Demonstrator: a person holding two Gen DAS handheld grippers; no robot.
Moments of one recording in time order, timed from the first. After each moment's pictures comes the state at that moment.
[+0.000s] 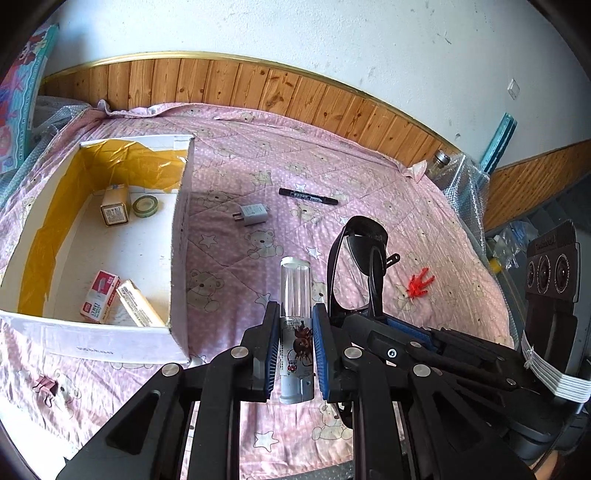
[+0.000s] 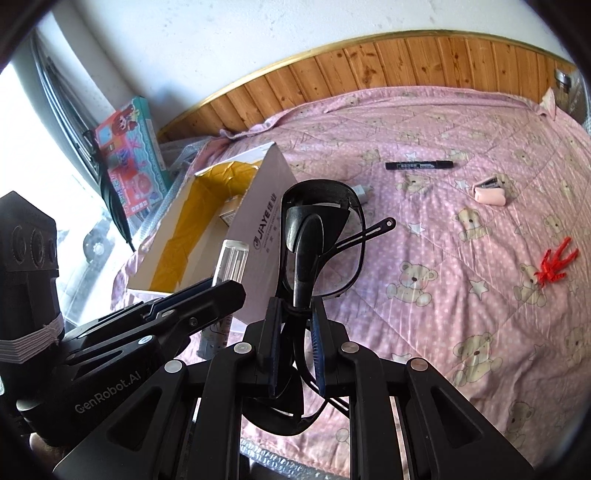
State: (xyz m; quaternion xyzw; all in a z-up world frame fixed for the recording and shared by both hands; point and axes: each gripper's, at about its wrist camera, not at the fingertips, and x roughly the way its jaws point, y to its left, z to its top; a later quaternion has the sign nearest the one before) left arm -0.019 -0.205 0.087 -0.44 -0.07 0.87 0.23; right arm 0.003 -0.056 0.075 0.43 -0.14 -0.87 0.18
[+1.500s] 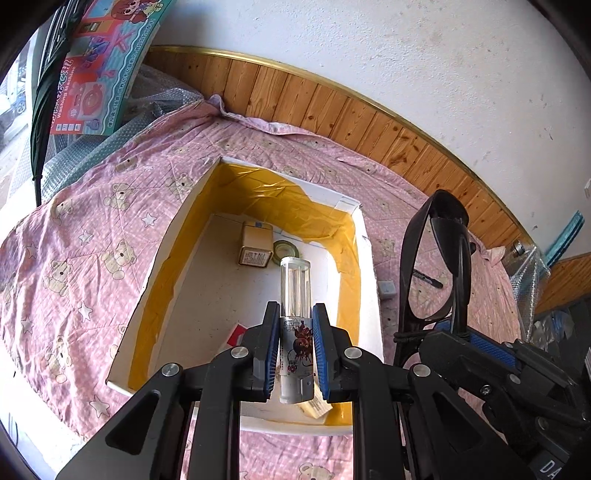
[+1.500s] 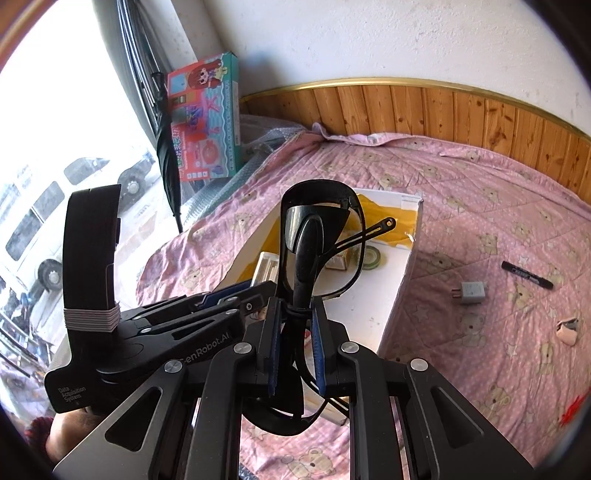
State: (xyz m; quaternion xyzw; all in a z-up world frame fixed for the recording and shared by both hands) left arm -0.109 -0.365 0.086 -0.43 -0.15 0.89 0.08; right arm -0.079 -0.225 0.128 0.41 -0.02 -0.86 0.30
